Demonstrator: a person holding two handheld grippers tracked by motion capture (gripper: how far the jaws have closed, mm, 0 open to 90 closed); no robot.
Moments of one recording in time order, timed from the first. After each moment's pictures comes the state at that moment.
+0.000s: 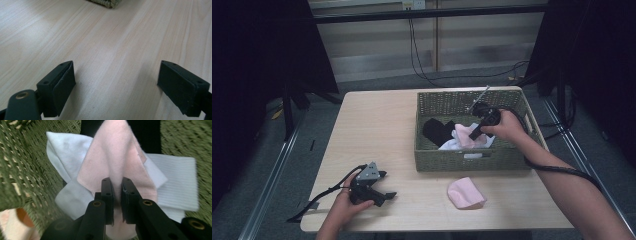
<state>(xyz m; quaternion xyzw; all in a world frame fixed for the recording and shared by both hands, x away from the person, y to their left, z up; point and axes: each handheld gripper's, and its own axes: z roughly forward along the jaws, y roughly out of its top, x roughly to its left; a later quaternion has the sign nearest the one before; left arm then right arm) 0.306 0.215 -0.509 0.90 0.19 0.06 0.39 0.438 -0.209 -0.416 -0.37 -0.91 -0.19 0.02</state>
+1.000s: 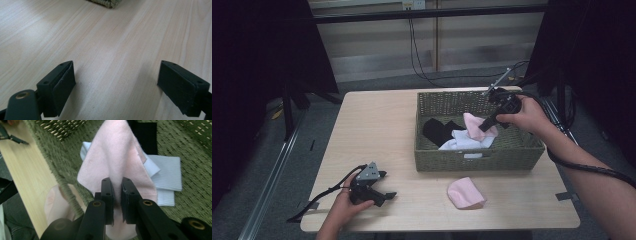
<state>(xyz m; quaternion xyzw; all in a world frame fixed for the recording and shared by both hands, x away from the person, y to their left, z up) 0.306 0.215 -0.509 0.90 0.19 0.06 0.39 0.412 -0.234 -0.344 -0.36 -0.90 -0.24 0.04</state>
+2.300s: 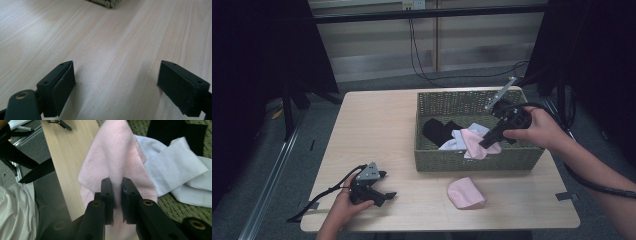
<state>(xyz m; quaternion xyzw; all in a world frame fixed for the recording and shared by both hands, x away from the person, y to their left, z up) 0.306 0.215 -0.509 0.90 0.19 0.06 0.39 0.348 -0.219 -0.318 -0.28 -0.92 -0.26 0.07</state>
